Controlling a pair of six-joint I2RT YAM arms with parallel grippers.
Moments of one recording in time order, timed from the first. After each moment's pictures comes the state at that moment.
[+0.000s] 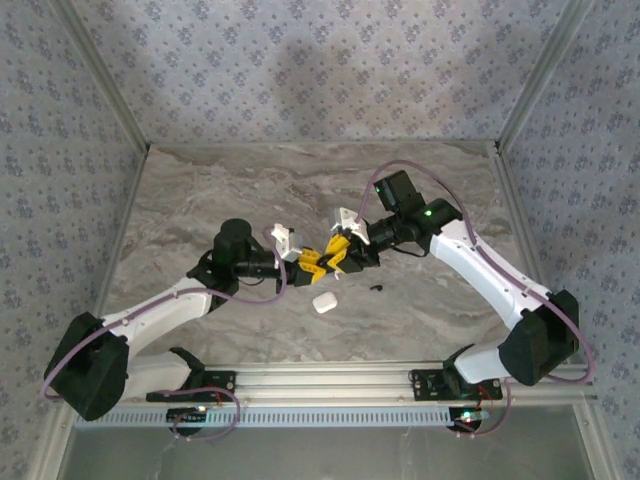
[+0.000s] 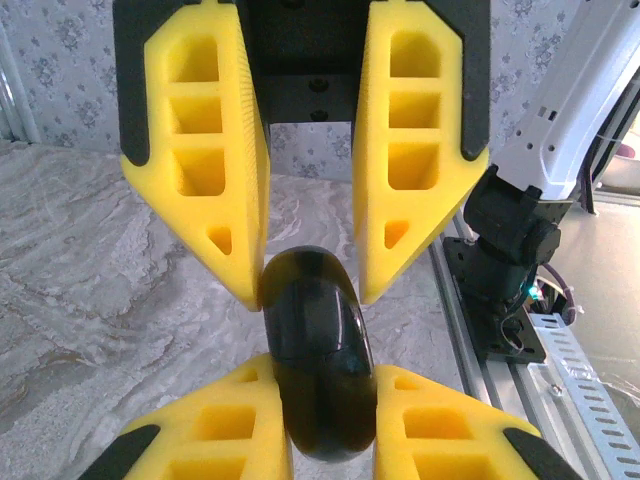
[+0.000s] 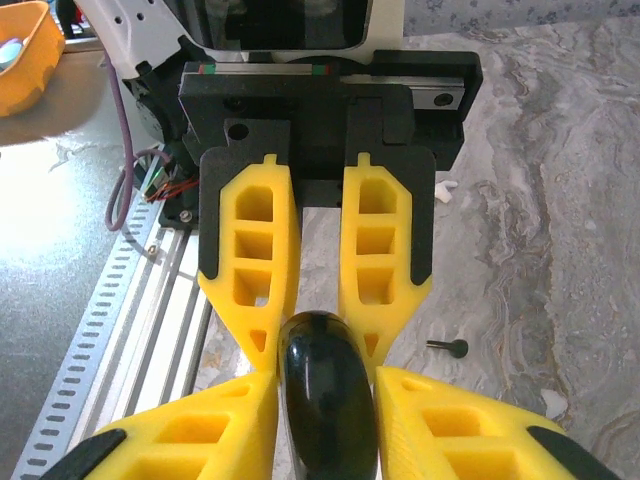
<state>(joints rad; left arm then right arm) -0.64 1.19 0.61 0.36 0.91 0.07 0.56 1.39 1.26 -0.82 -0.92 -0.76</state>
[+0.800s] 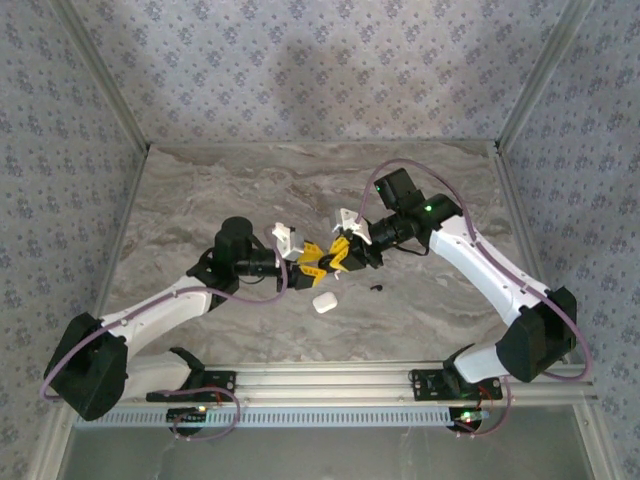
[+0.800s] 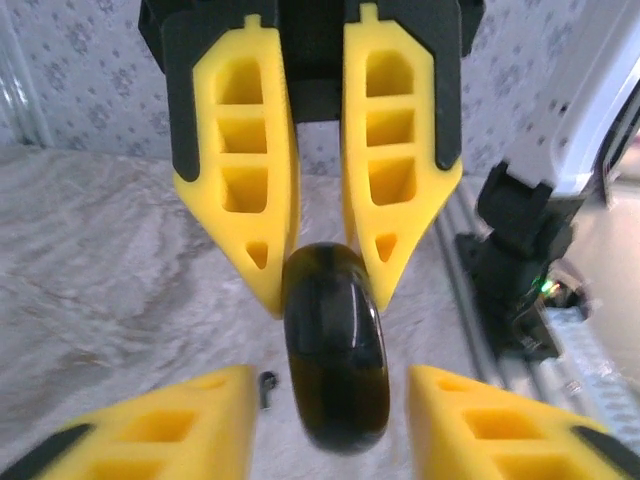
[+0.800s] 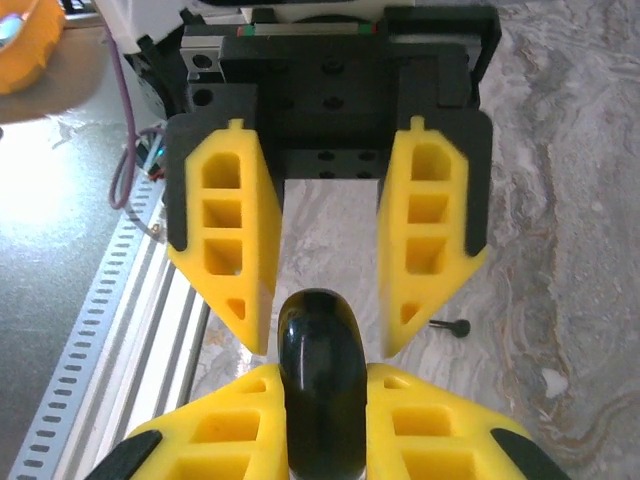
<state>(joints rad) -0.64 1.19 0.64 0.30 0.87 0.12 0.54 1.41 1.30 -0.91 -0.88 -0.83</state>
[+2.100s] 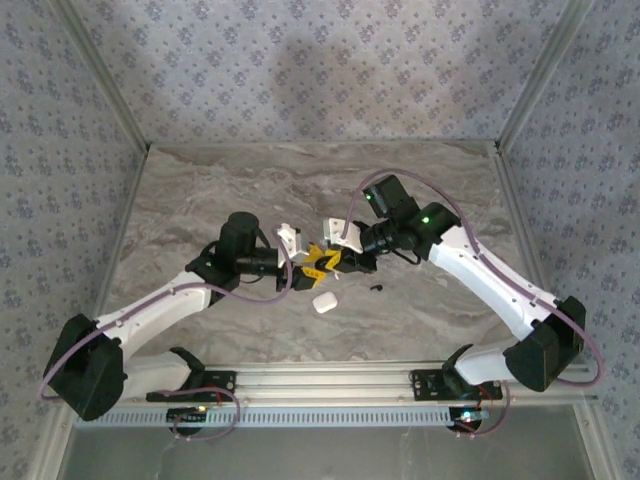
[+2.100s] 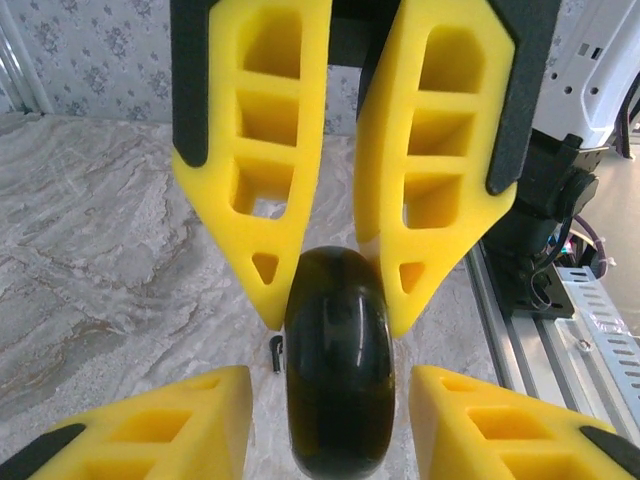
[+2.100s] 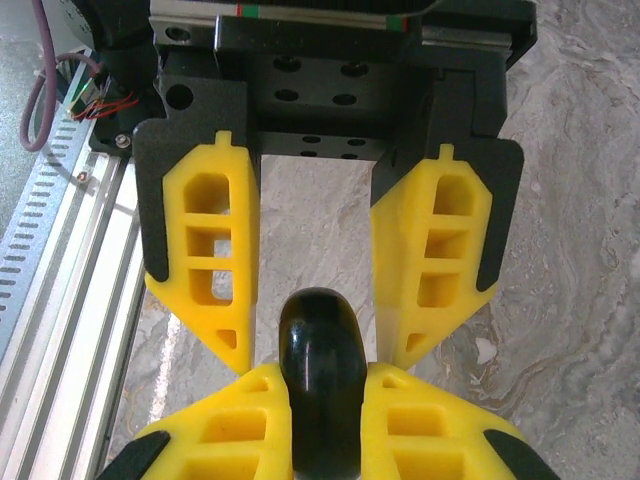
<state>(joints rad) -0.66 1.19 0.71 0.09 0.84 0.26 0.67 1.36 1.30 -0.86 -0.65 -0.80</state>
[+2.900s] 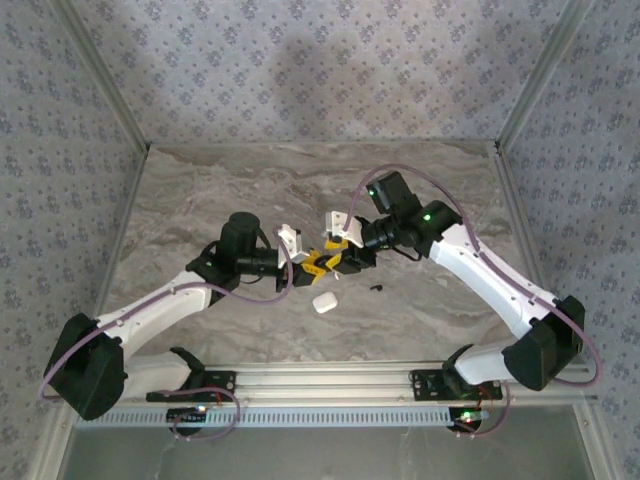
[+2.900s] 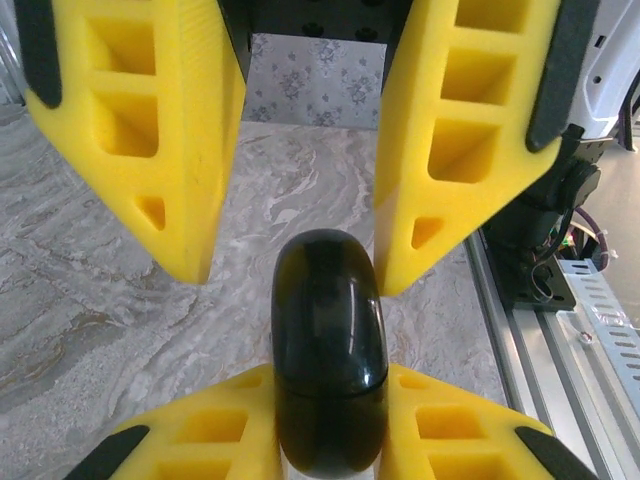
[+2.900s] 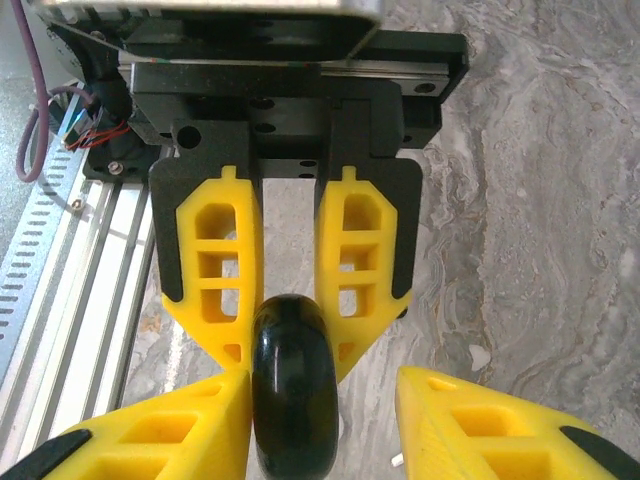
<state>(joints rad) -0.66 1.19 0.71 0.07 0.83 0.27 0.63 1.37 1.30 -0.83 -0.68 -0.75</state>
